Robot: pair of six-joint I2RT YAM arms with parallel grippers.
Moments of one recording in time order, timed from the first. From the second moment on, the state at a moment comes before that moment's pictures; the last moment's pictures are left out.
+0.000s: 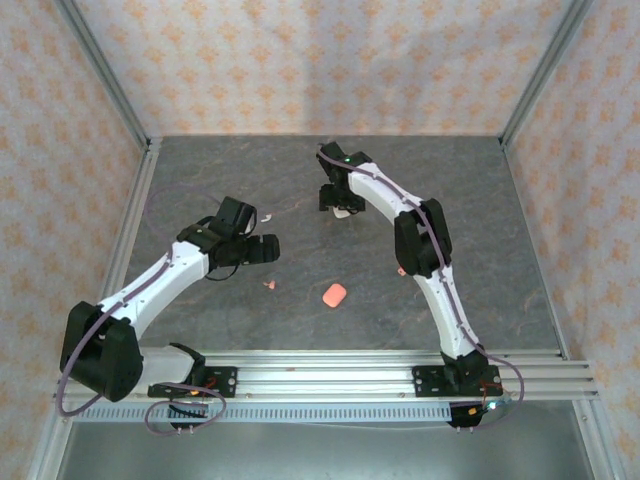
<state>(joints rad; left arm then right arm) -0.37 1.30 0.92 -0.70 0.00 -0.52 0.53 2.43 2.18 -1.04 0.10 0.49</state>
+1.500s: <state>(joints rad) -0.39 1.21 0.79 -0.61 0.00 -0.54 0.60 1.89 1.55 -0.82 -0.13 0.77</state>
